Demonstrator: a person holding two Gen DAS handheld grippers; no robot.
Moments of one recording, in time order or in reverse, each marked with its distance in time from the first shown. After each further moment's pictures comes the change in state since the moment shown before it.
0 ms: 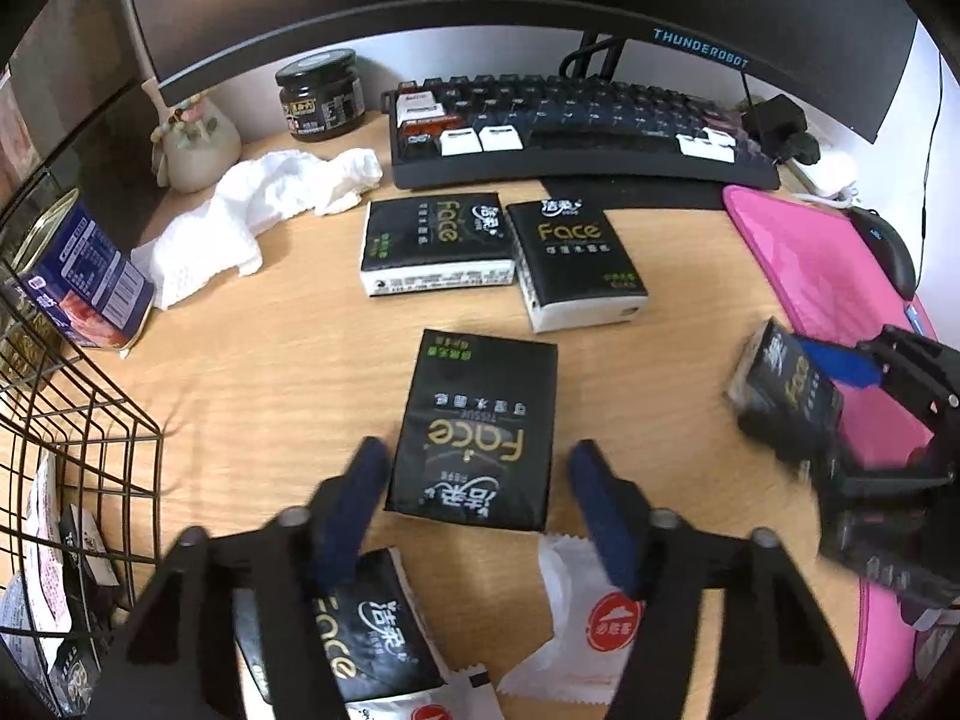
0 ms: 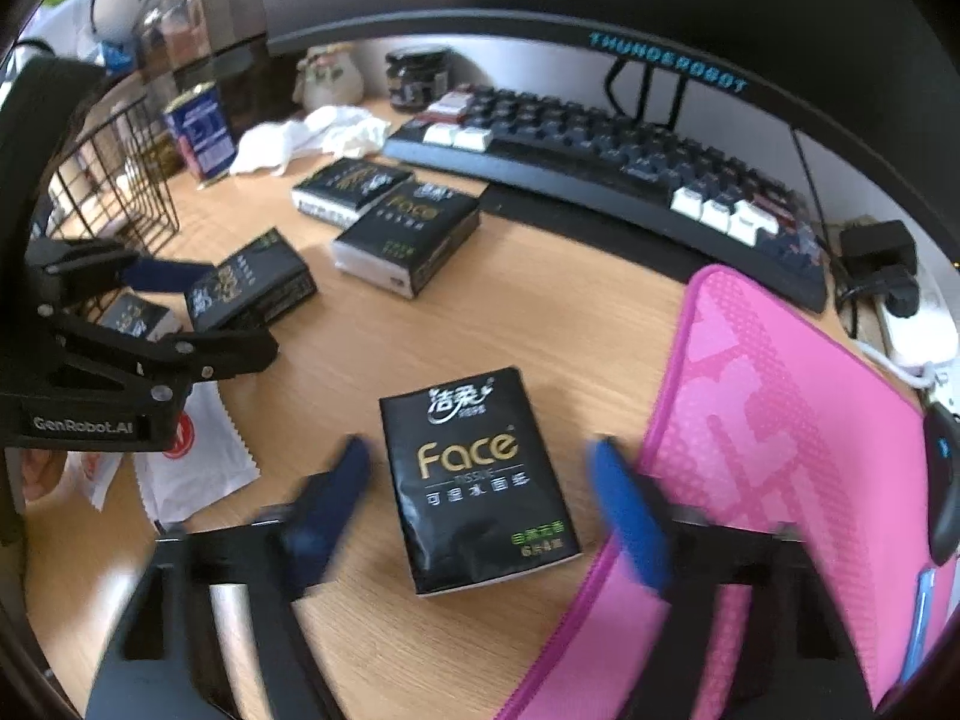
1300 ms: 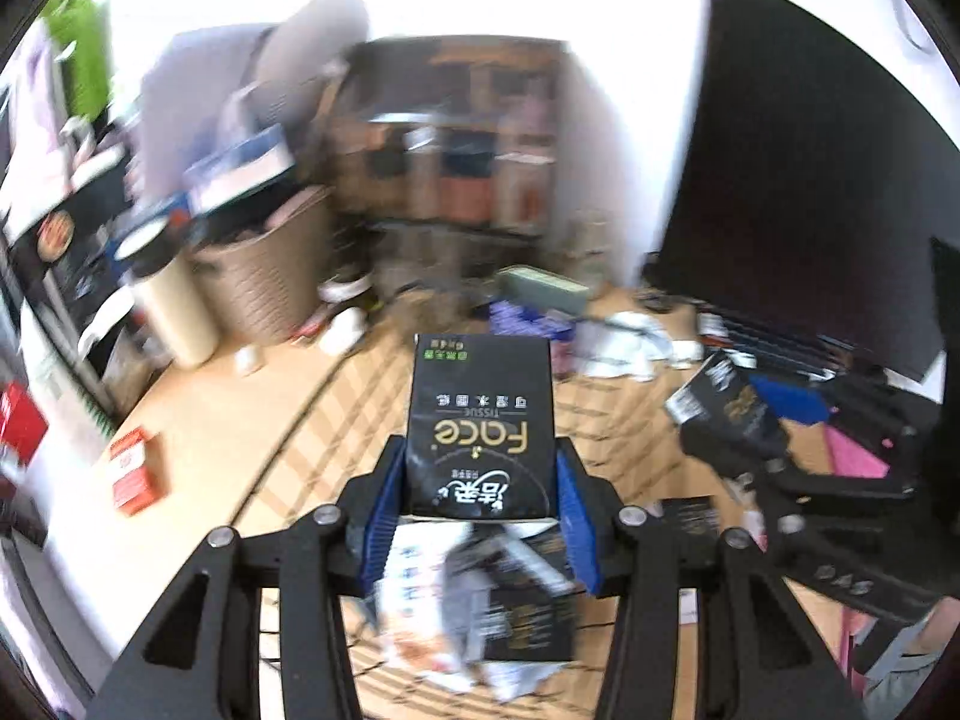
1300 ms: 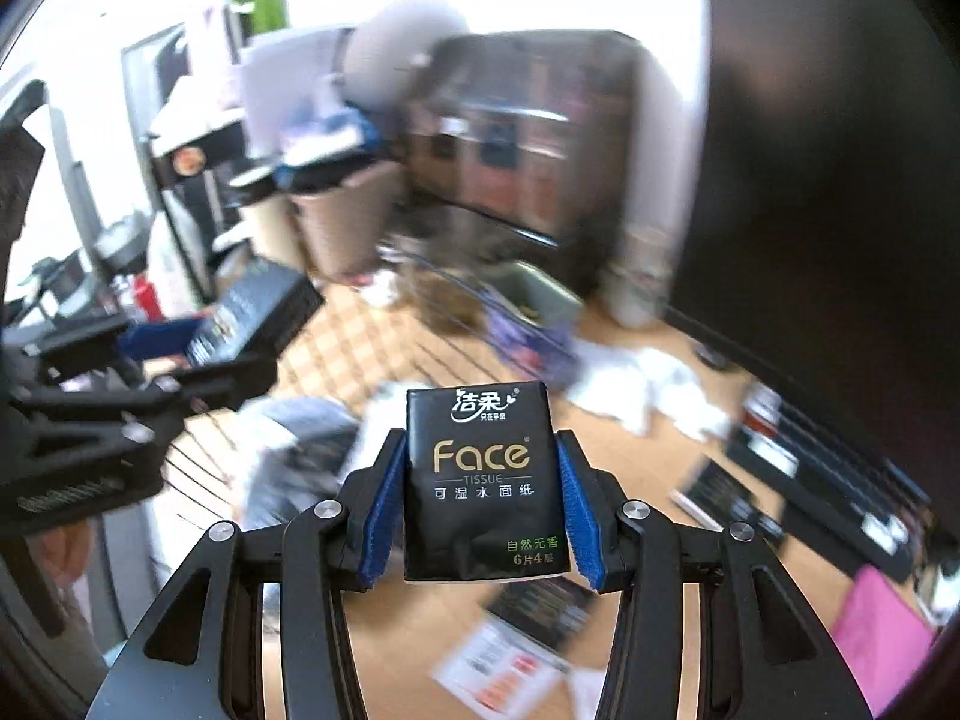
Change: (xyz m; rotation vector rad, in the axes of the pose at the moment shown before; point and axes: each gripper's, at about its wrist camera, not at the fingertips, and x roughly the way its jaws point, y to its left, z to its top) left arm -0.220 0.192 -0.100 -0.427 -0.274 0.275; right arm -0.098 0.246 0.126 -0.274 -0.222 0.306
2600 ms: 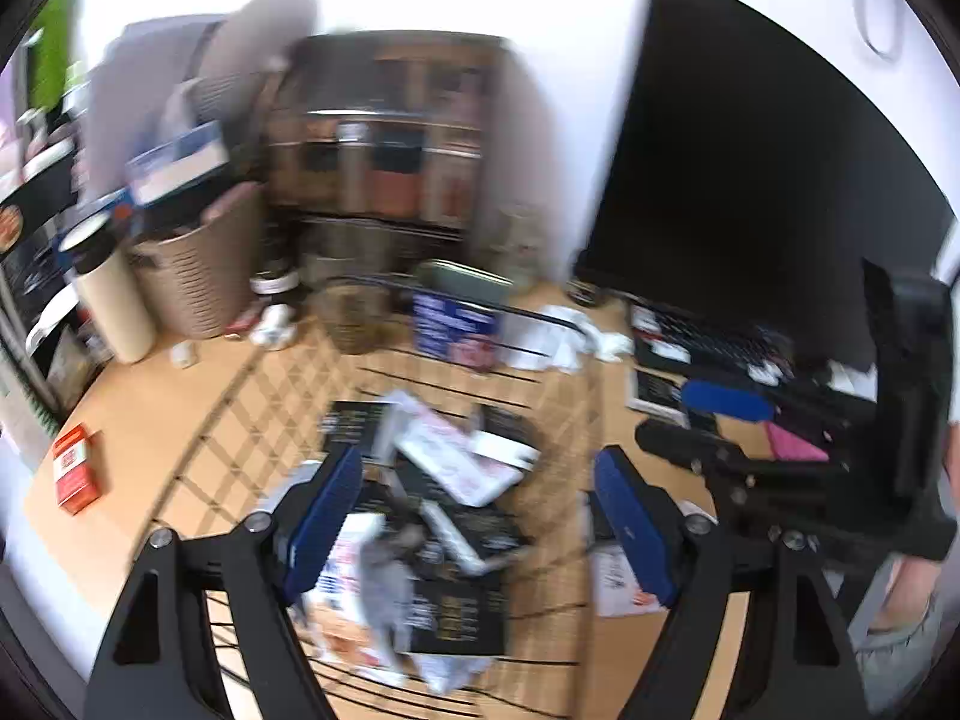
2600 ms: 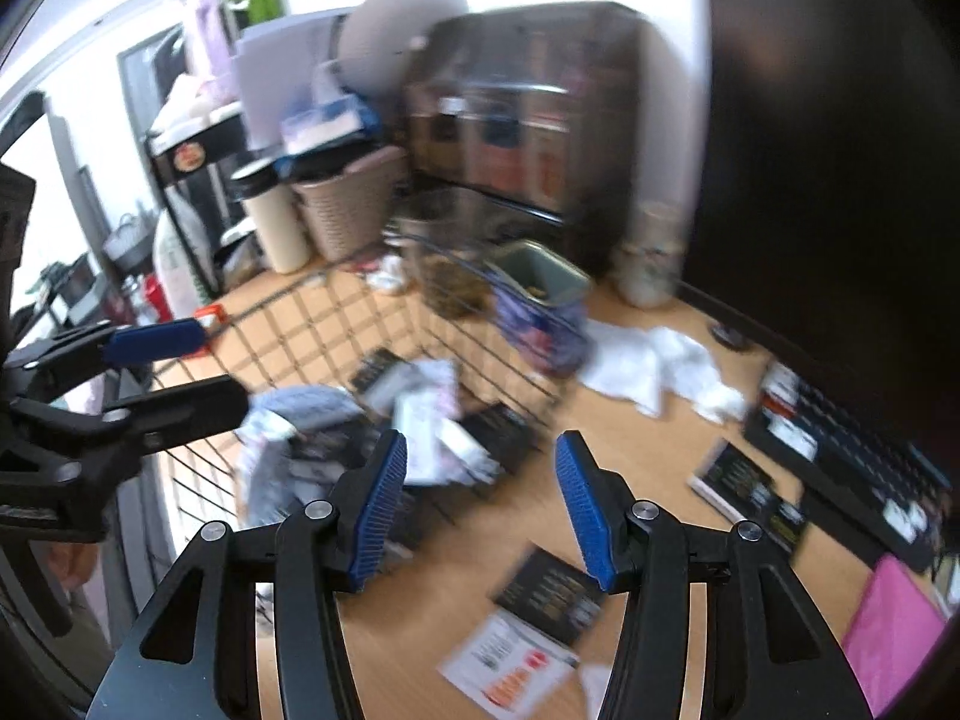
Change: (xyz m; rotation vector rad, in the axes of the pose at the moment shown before) left arm -0.008 -0.061 -0.010 0.076 -0.001 -0.183; right arm -0.007 -0.045 -0.026 0.075 0.047 -0.015
